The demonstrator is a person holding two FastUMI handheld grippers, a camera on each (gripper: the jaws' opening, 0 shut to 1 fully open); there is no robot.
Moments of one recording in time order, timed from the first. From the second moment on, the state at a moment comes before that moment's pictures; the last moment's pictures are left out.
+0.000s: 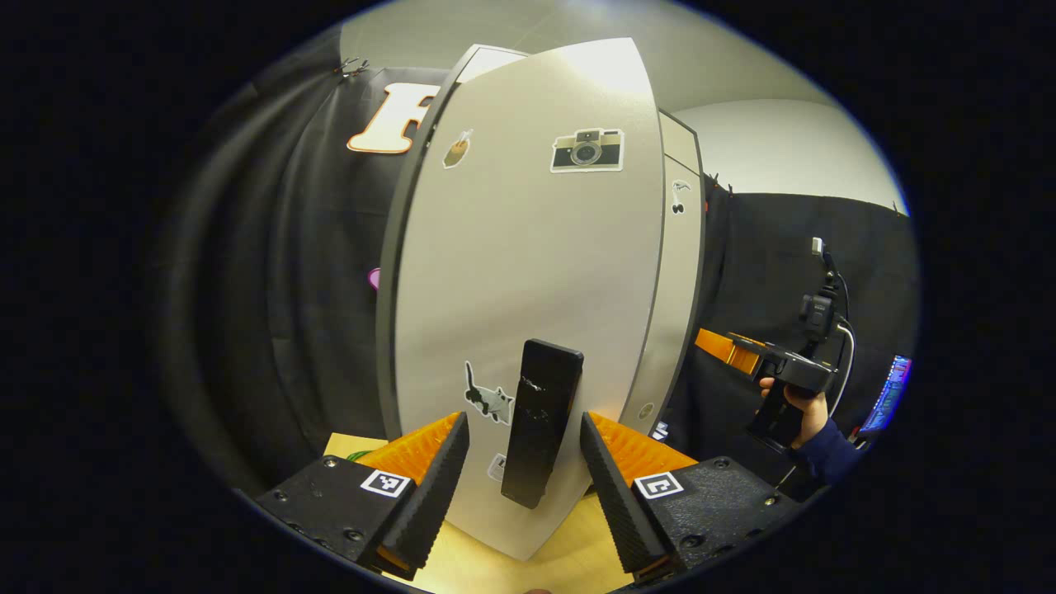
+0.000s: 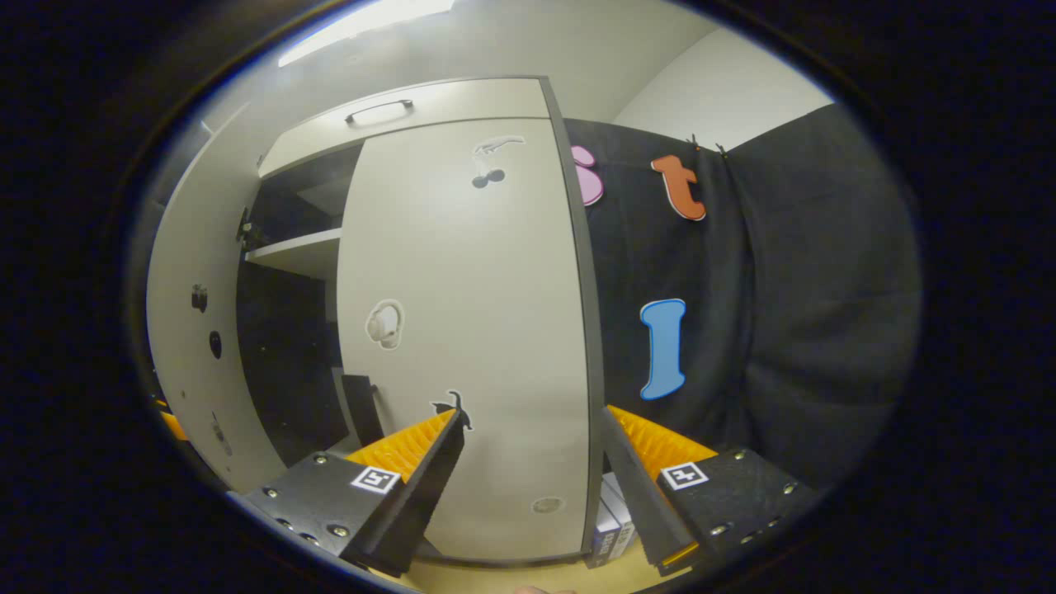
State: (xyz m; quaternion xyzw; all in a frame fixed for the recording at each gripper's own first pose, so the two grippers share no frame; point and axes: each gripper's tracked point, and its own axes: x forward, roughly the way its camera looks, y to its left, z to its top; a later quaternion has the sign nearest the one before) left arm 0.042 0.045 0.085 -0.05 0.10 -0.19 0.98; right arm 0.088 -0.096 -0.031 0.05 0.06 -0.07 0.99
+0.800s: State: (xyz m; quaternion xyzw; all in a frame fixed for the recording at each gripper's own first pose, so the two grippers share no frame) left arm 0.096 -0.004 0.066 -0.03 0.11 -0.17 0.98; right arm 0.052 -0.158 -0.027 0.06 0.06 -0.12 0.99
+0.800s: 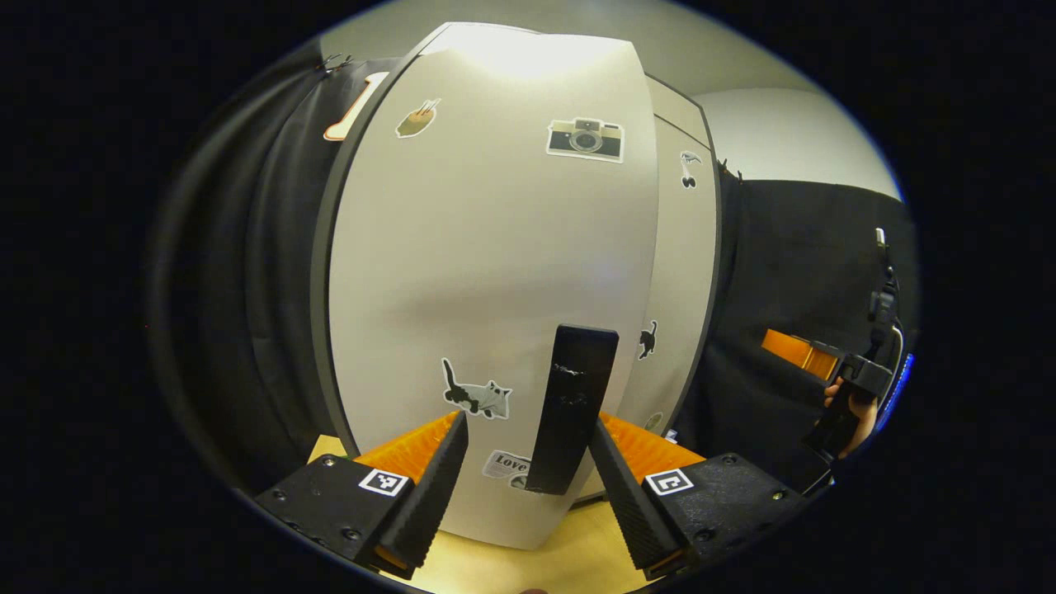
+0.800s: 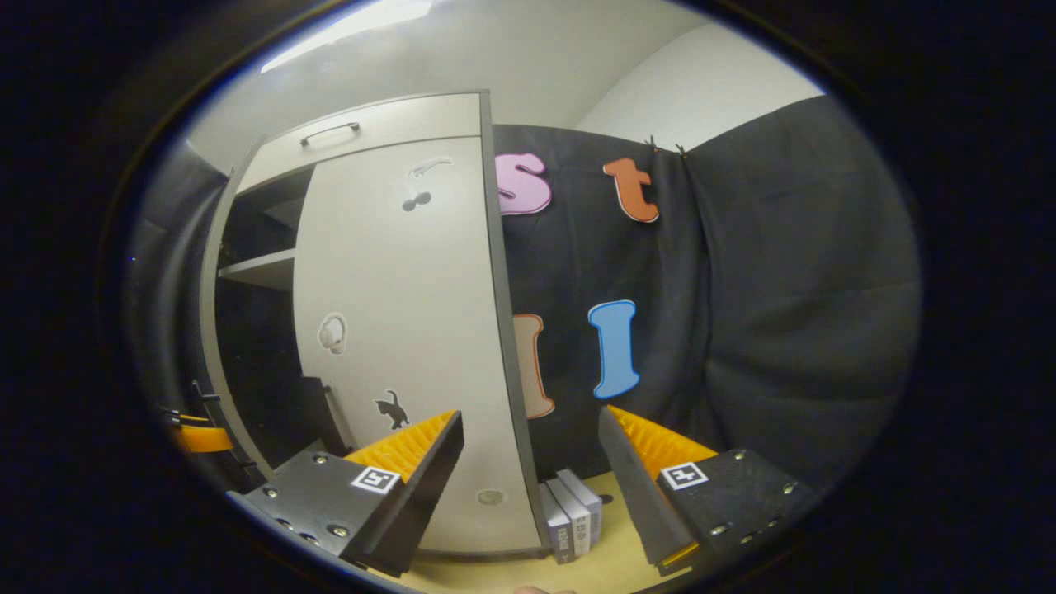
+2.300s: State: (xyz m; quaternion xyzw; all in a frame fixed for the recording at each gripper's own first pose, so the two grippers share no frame) left arm 0.129 -0.027 0.063 -0.05 0.13 -0.14 0.98; right arm -0.001 -0.151 0.019 0.04 0.05 -0.10 0.99
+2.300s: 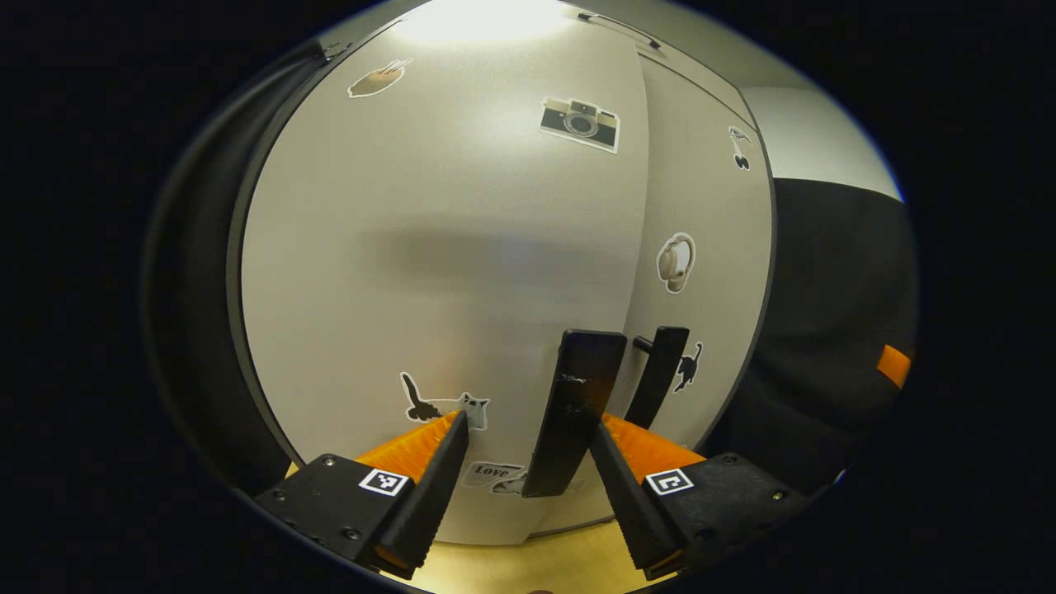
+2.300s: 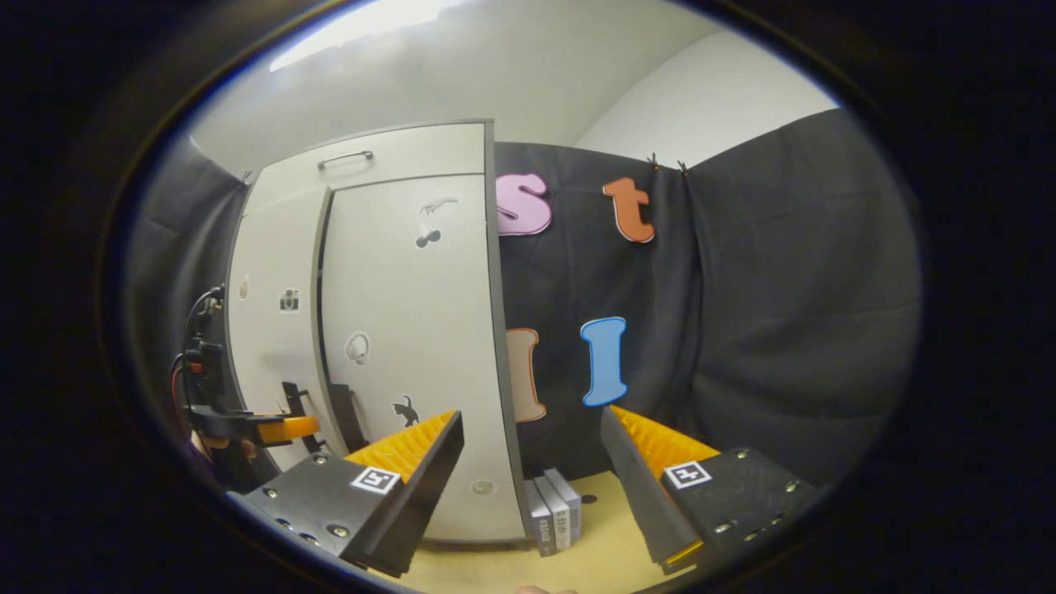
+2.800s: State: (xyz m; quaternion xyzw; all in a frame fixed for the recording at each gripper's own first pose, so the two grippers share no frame) left arm 0.133 -0.028 0.056 -0.05 0.14 -0.13 0.98; right arm -0.005 -0.144 0.027 0.05 0.05 -0.09 0.99
